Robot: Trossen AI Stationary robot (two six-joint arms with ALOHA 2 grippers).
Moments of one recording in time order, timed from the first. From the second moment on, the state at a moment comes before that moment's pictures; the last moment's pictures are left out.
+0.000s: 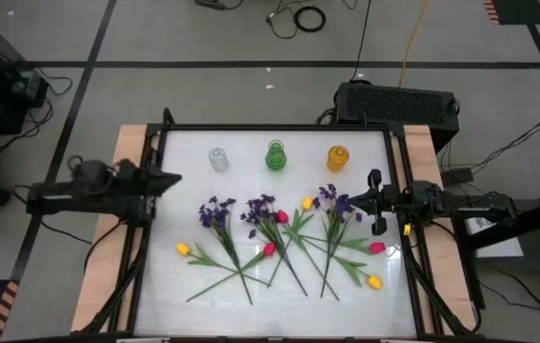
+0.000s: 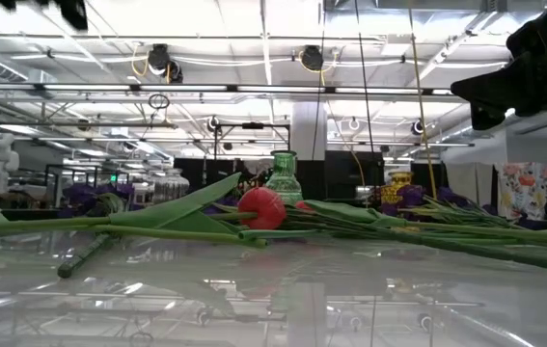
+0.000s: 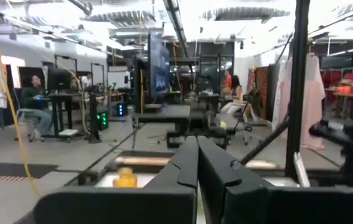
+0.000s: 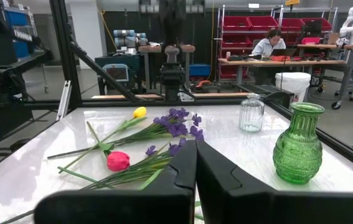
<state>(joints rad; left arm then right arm) -0.02 0.20 0.44 -0.01 -0.06 0.03 0.00 0.01 0.01 0.02 0.02 0.04</state>
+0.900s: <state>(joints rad) -0.22 1.00 0.93 -0.20 -0.03 -0.07 0.00 0.01 0.01 0.02 0.00 0.38</state>
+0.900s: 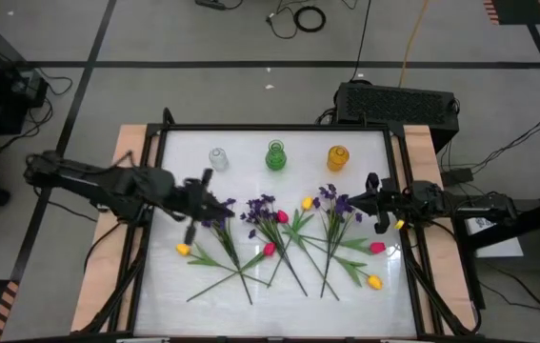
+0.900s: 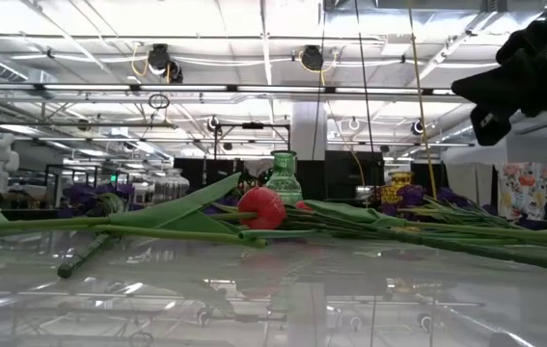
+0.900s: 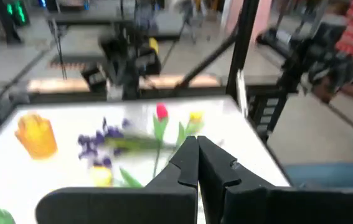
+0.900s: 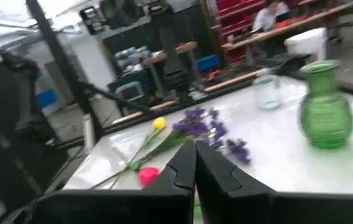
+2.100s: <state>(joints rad) -0.45 1.42 0.93 -0.02 -0.38 -0.38 0.31 0.99 0.71 -0.28 0.25 0.47</state>
